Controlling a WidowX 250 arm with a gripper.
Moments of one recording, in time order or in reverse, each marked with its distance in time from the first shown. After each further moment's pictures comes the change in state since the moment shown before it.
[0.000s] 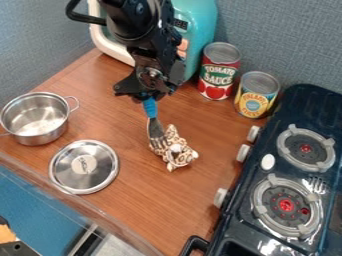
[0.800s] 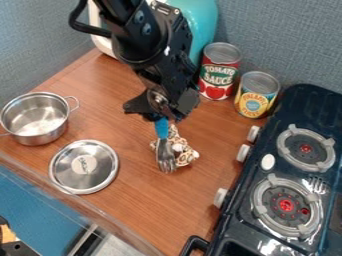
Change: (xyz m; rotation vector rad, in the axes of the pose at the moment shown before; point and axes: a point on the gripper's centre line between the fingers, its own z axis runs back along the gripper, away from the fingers) arm -0.031 -0.008 0.026 -0.049 0.007 -0.067
